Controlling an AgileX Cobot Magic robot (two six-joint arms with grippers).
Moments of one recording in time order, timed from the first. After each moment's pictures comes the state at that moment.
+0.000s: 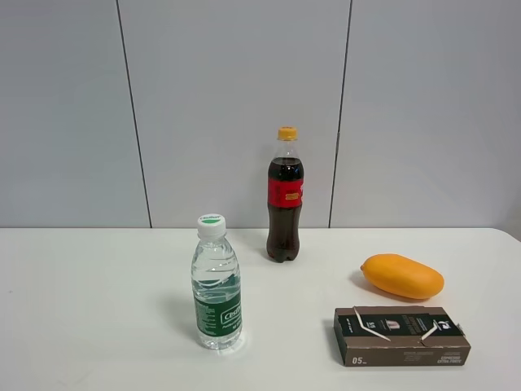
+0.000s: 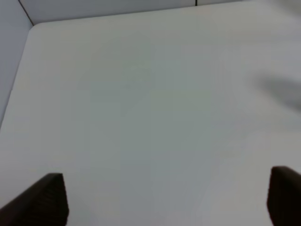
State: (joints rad) left arm 0.07 0.21 -0.81 -0.04 1.21 0.12; right arm -0.07 0.00 -0.50 0.23 1.08 -0.22
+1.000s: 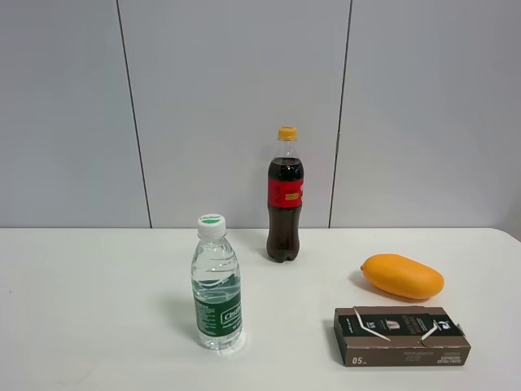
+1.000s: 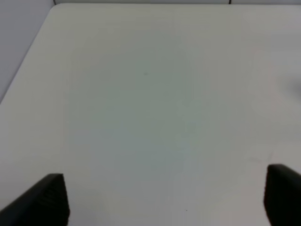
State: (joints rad) left arm 0.07 -0.01 -0.50 0.05 1.05 -0.03; right arm -0.07 0.00 -0.50 0.23 1.08 -0.22
